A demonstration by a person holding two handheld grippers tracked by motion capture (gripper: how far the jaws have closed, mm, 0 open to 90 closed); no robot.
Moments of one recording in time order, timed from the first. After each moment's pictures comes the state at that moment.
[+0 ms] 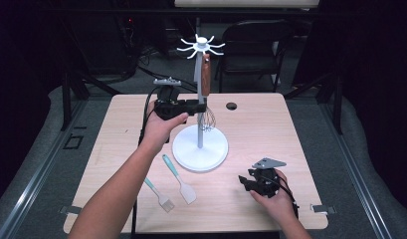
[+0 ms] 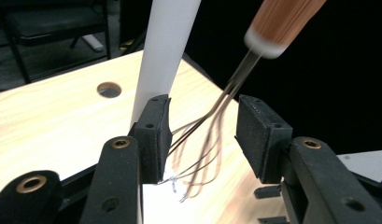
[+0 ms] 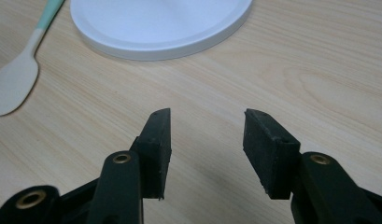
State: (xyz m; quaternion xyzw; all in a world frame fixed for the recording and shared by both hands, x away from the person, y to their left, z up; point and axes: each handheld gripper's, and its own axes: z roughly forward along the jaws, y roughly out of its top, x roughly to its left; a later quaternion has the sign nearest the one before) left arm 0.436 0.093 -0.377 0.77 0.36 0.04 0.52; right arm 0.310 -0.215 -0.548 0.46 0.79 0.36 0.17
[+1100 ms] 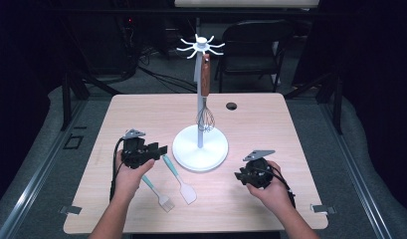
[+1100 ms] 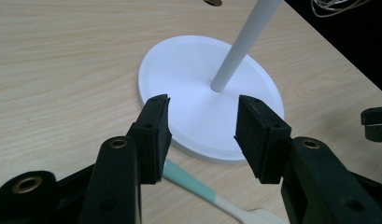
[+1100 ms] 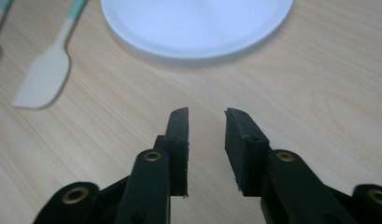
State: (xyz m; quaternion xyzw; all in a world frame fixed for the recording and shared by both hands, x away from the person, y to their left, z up) left arm 0.365 0.188 -0.487 0.74 0.50 0.10 0.45; right arm 0.329 -0.195 -0.521 0.42 0.84 0.32 0.13
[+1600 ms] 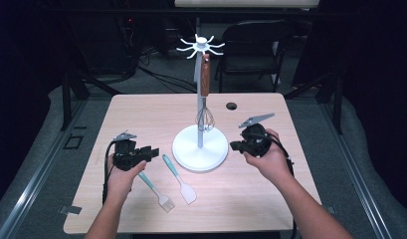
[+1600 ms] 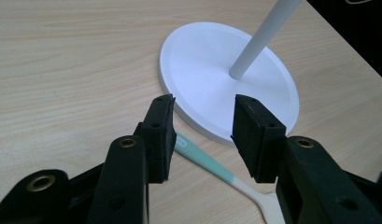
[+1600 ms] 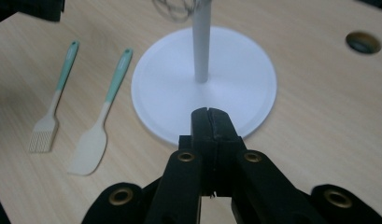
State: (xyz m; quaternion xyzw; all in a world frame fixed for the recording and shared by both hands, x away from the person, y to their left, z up) left arm 0.363 0.206 -0.494 0.73 0.52 0.09 0.43; right arm 0.373 -0.177 -0.428 0.39 0.84 0.35 0.12
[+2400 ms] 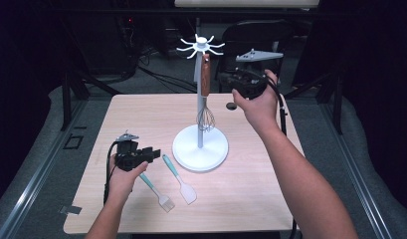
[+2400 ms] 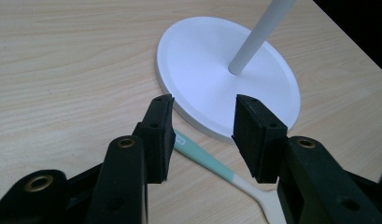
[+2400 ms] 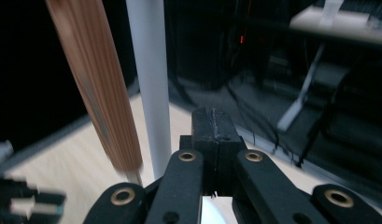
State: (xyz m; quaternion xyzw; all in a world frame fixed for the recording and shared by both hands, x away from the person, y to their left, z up) left arm 0.364 0.203 -0.498 0.74 0.51 0.09 0.43; right arm 0.425 -0.148 -0.297 0.37 0.74 0.51 0.25
